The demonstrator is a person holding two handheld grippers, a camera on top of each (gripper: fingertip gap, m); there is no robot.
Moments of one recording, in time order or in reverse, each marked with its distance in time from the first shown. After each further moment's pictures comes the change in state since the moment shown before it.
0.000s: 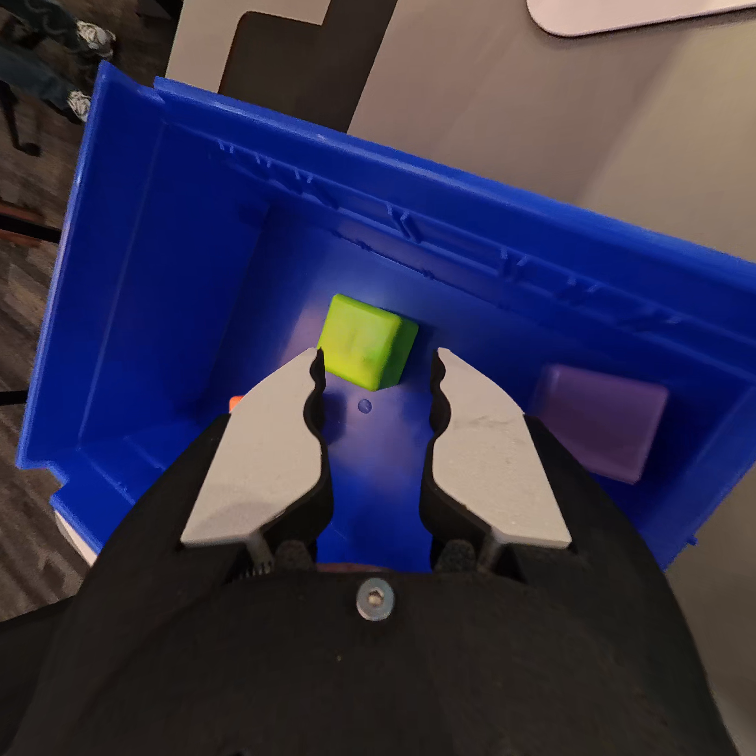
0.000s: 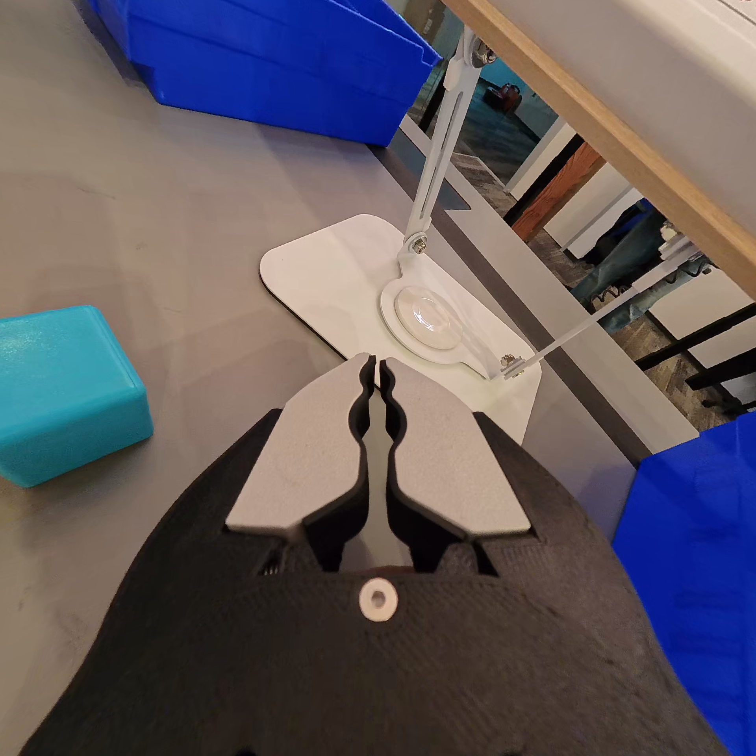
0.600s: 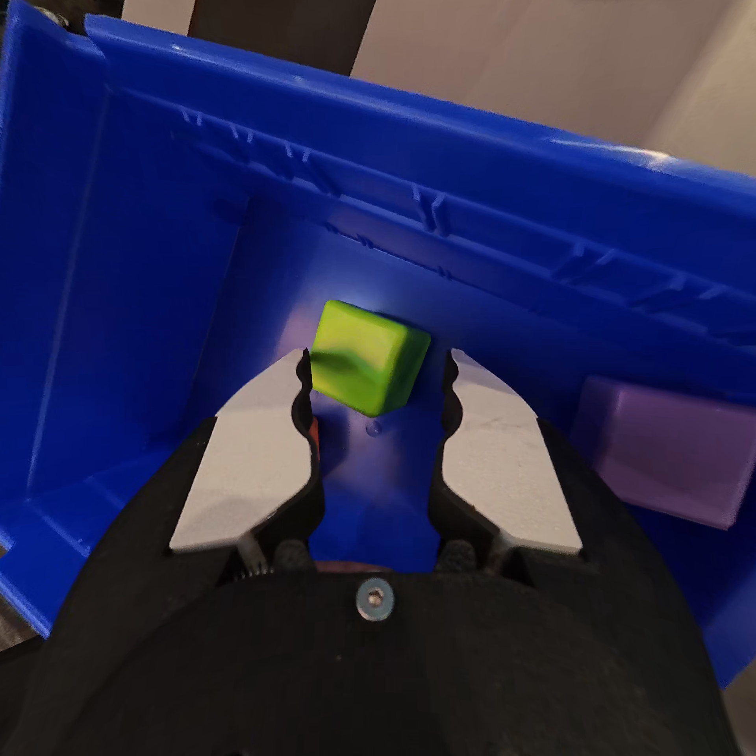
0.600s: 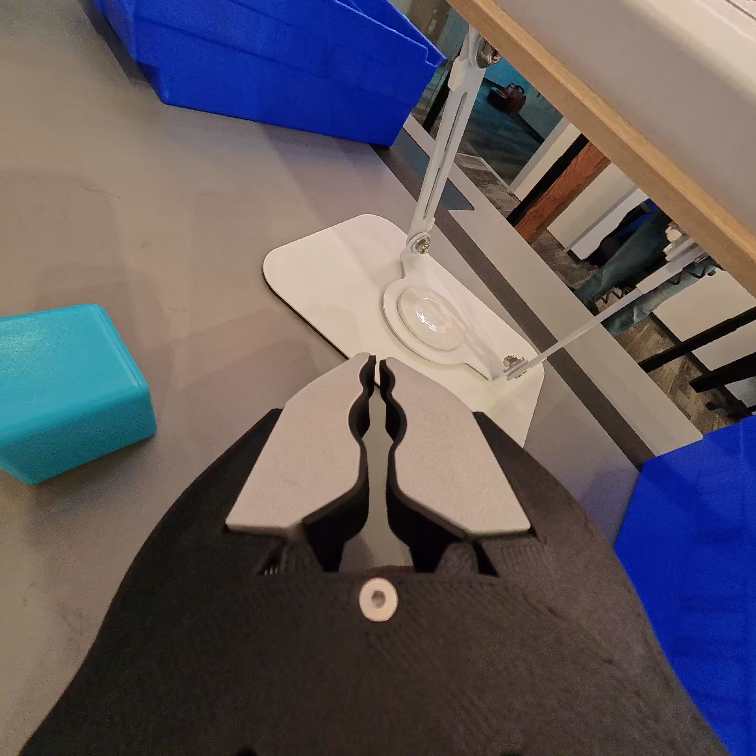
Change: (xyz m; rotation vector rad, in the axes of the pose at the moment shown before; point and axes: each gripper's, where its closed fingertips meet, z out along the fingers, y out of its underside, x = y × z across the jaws) left arm -0.006 0.008 0.031 -0.013 0.060 0.011; right arm -0.001 0.000 0.000 0.000 -0.008 -0.002
